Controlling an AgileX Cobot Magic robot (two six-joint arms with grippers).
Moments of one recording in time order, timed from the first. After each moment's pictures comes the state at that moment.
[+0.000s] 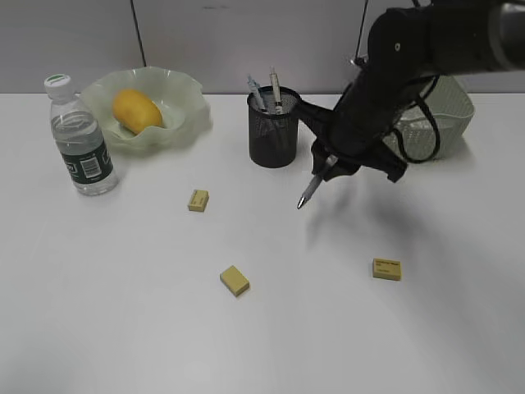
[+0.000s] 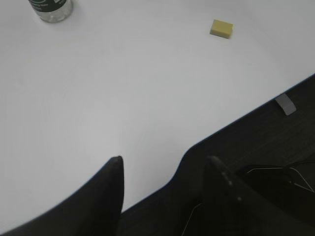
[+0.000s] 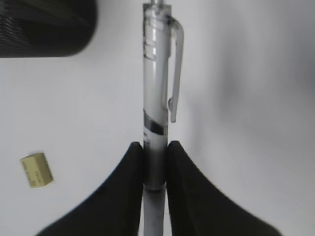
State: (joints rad) left arm -0.57 0.34 -0.53 0.02 1.07 -0.06; right arm 0.49 2.02 -1.39 0.06 0.59 0.92
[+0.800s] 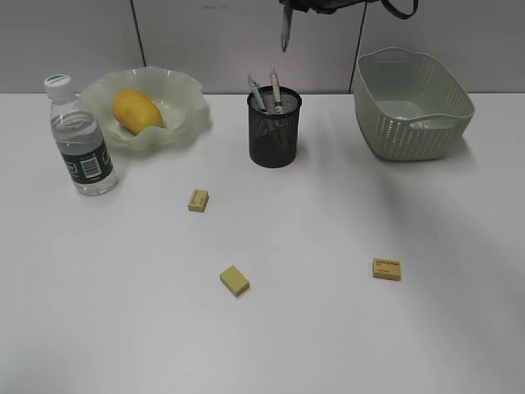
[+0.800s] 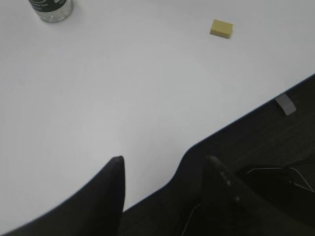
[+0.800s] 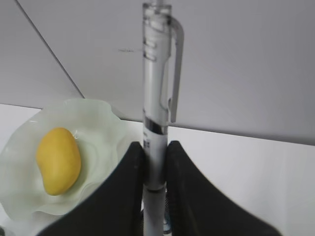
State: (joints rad) left arm -0.57 0.34 -0.53 0.02 1.07 -0.06; right arm 0.49 2.03 -1.68 -0.15 0.16 0.44
